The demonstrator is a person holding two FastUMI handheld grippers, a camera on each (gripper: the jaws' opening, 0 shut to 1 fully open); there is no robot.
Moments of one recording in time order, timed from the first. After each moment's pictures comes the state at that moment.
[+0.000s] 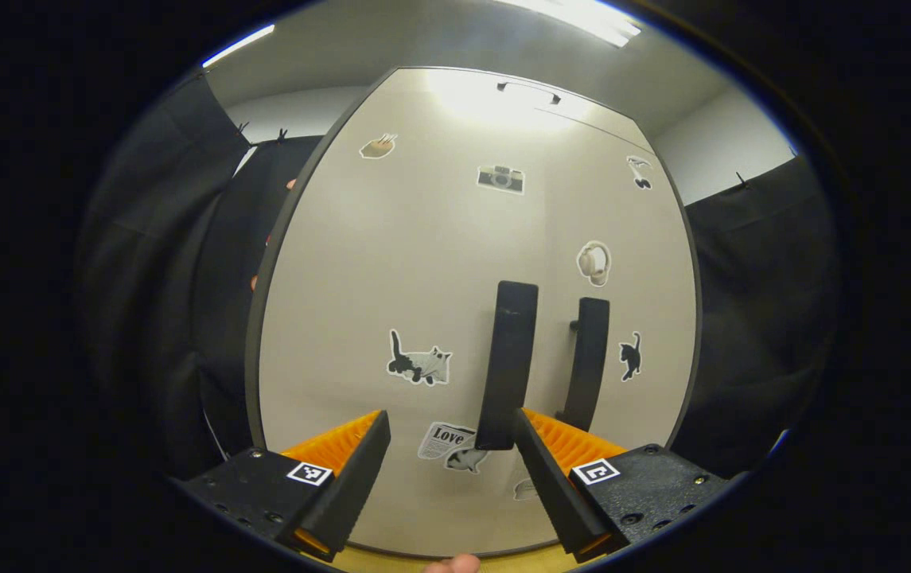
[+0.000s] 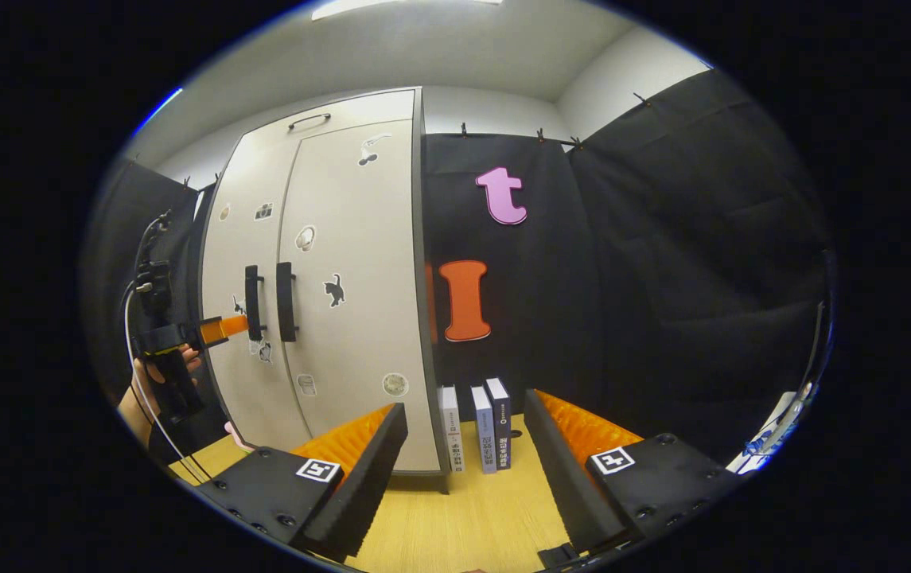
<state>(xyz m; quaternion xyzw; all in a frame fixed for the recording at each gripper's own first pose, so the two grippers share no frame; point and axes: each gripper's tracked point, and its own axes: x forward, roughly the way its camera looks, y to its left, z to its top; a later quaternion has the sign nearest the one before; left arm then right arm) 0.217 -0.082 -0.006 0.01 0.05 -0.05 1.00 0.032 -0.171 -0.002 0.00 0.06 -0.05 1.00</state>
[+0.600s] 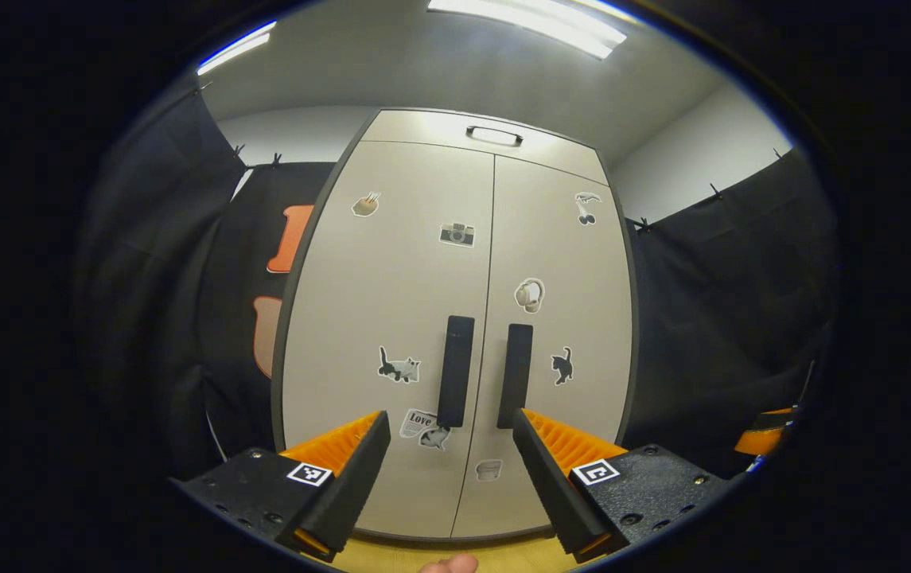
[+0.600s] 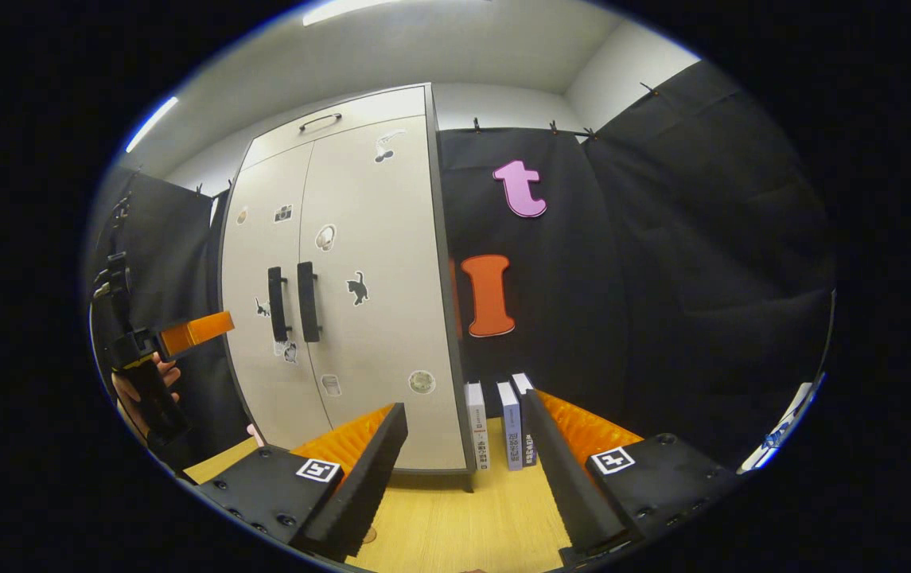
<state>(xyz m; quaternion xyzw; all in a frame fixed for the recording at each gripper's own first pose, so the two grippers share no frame) 0.170 -0.095 0.014 0.02 0.03 -0.06 1.00 0.037 -0.149 -0.009 0.02 0.07 -0.01 1.00</state>
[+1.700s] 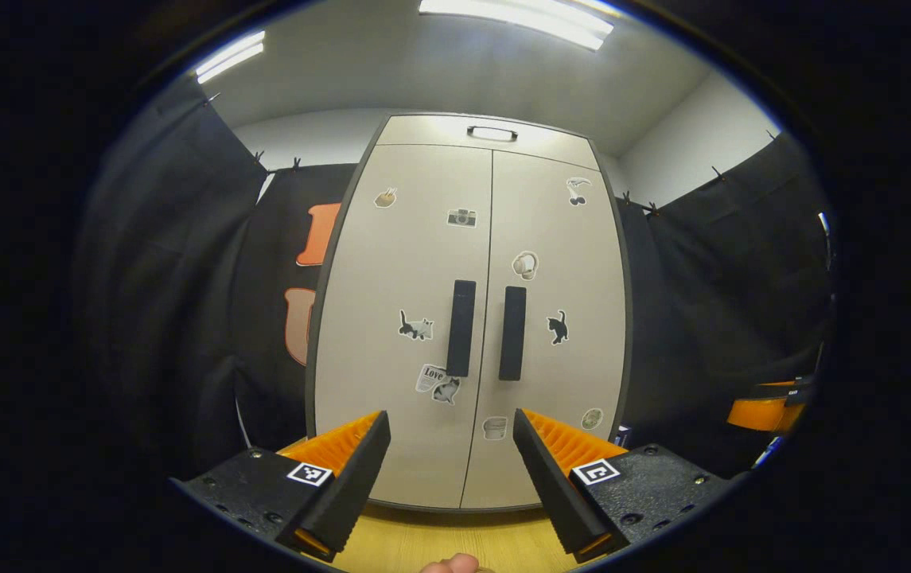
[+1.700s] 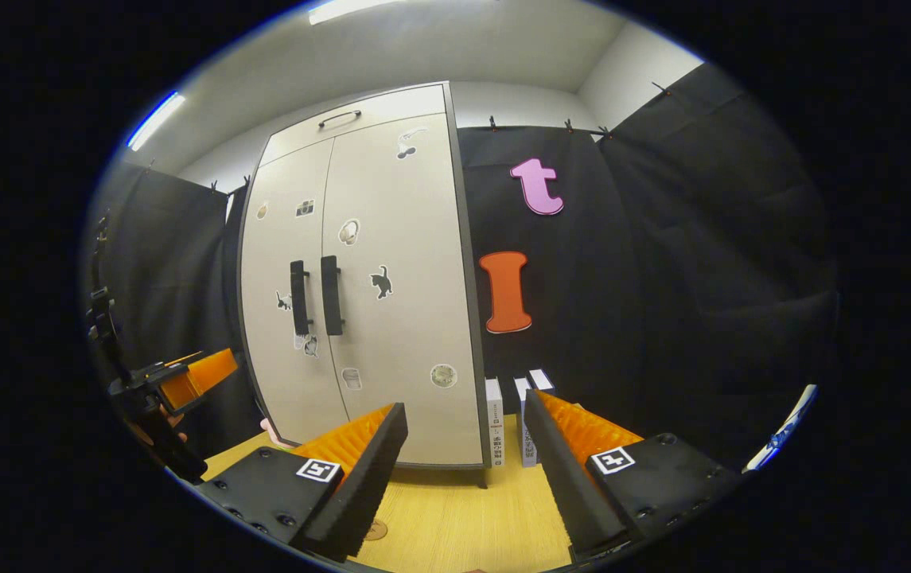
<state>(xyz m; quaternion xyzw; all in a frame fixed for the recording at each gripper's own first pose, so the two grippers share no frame) 0.110 -0.099 -0.006 0.03 0.04 -0.02 1.00 0.027 -0.131 -0.014 0.01 0.07 0.02 1.00</state>
